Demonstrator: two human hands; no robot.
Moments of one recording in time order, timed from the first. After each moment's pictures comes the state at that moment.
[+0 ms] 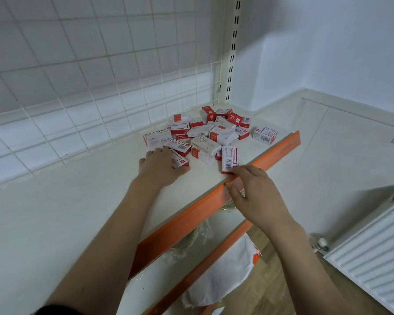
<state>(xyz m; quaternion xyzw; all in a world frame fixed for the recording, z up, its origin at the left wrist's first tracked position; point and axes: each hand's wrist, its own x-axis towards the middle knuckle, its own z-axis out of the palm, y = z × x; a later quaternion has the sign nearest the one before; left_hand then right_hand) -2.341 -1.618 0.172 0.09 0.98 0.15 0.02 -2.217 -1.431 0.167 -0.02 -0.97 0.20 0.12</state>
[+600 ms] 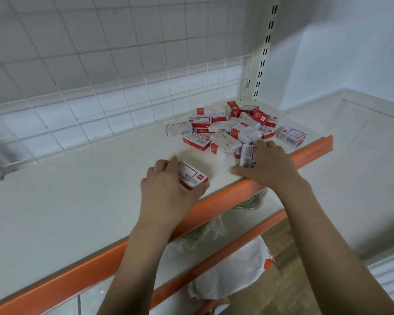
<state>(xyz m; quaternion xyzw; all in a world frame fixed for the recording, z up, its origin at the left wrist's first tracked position) -2.237 -1.618 0.182 0.01 0.96 0.24 -0.13 -2.284 -1.413 0.189 -0.04 -0.99 0.12 0.03</state>
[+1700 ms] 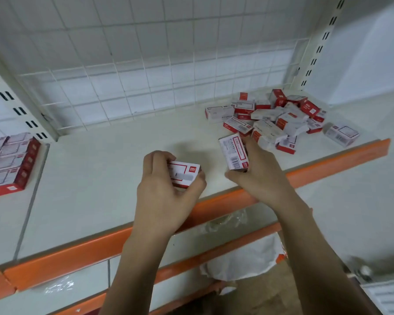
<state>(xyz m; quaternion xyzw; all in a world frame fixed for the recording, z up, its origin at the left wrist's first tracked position) -2.184 -1.677 0.186 -0.06 0.89 0.41 -0.22 -2.248 -1.508 0.186 0.14 -0.92 0.37 0.04</state>
